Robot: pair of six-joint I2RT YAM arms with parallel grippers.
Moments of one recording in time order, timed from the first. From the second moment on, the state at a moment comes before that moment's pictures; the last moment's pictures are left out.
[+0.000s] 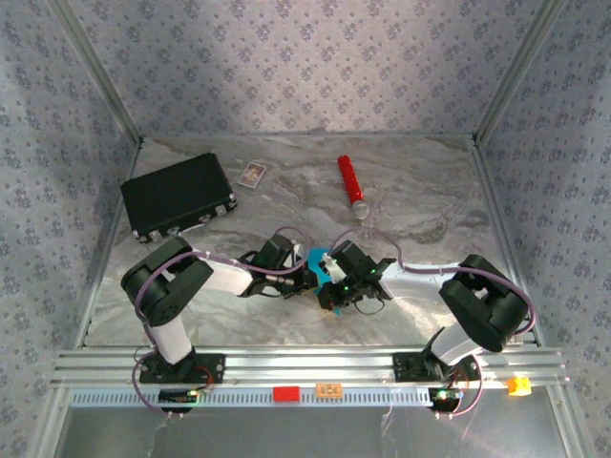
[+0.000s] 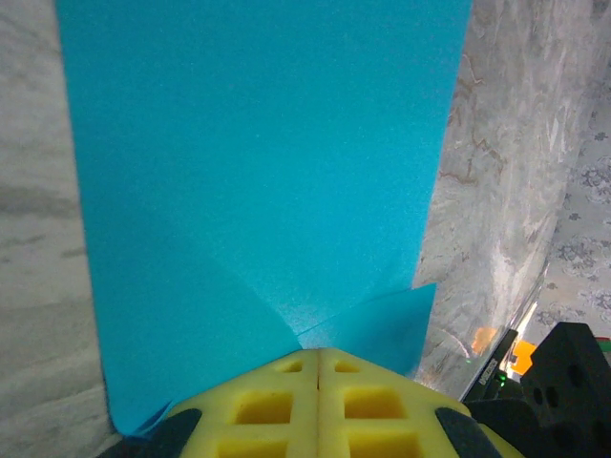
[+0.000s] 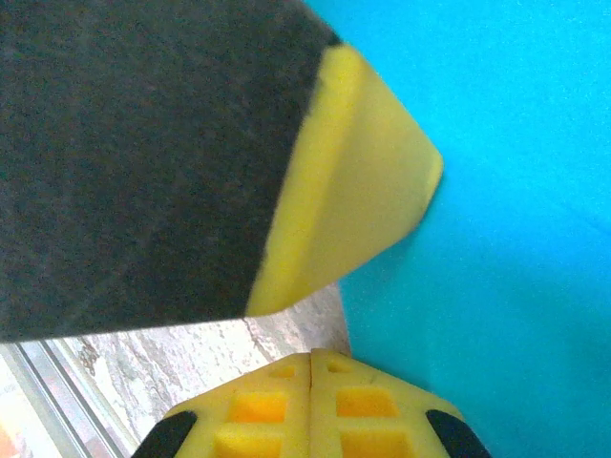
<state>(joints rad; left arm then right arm) -0.82 1.75 0.63 0.33 0.48 -1.12 0.80 1.52 0.60 -0.15 -0.44 0.49</state>
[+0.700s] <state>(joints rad) -0.82 1.75 0.65 0.31 0.48 -1.12 0.80 1.41 0.49 -0.11 -0.41 0.56</state>
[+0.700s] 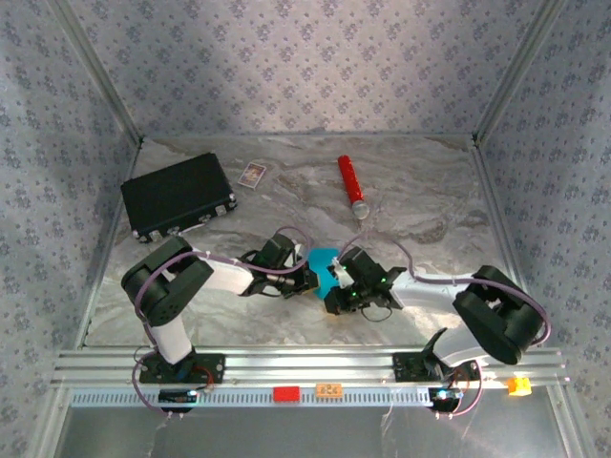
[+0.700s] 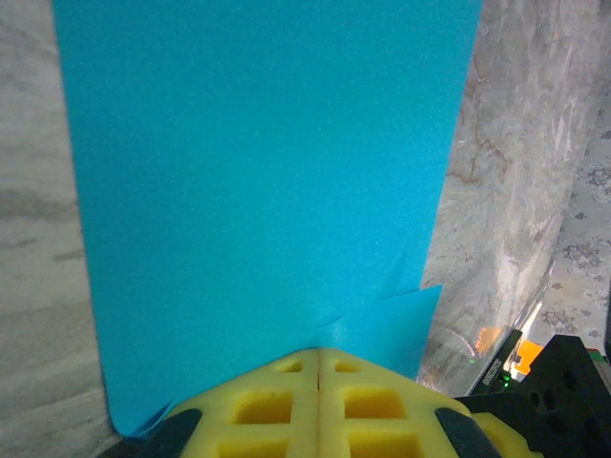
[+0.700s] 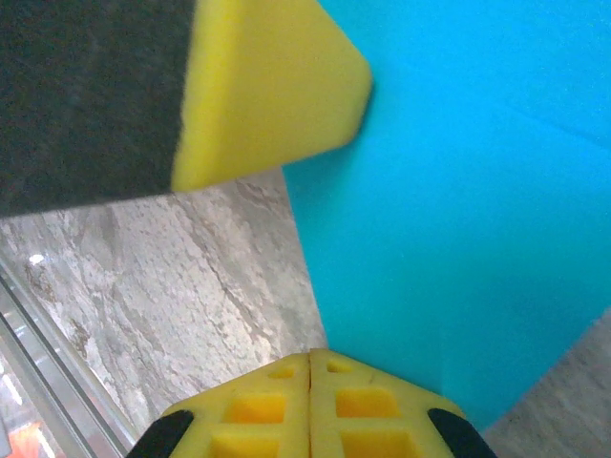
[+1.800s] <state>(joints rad) -0.82 1.75 0.65 0.32 0.48 -1.12 0.75 1.28 0.55 -0.23 -0.41 0.65</state>
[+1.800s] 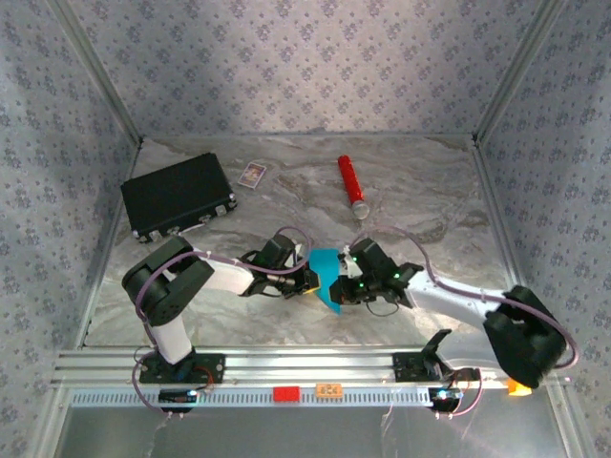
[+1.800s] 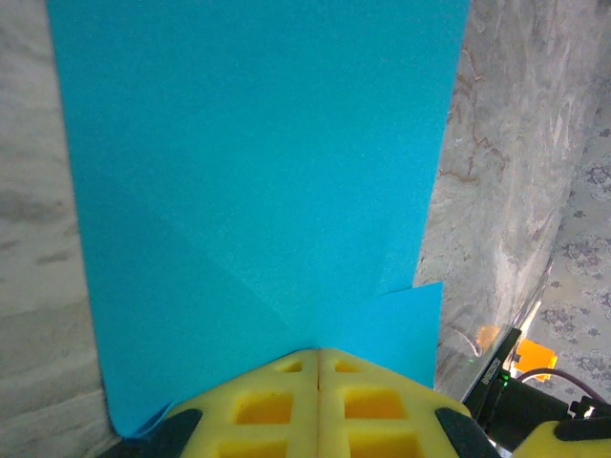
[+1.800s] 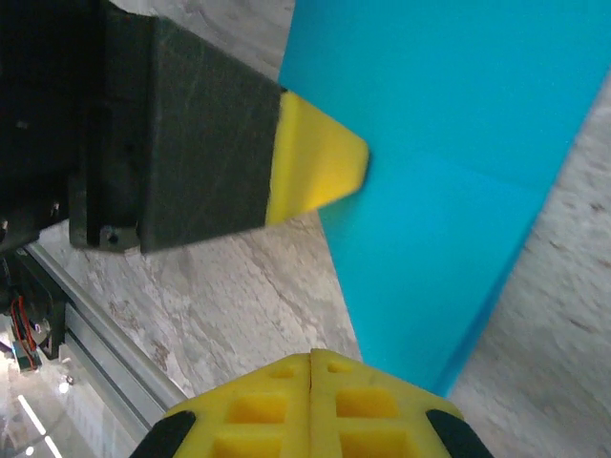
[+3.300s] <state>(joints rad) -0.83 1.76 0.65 0.32 0.47 -1.12 0.78 1.29 0.39 -0.10 -0.40 0.68</state>
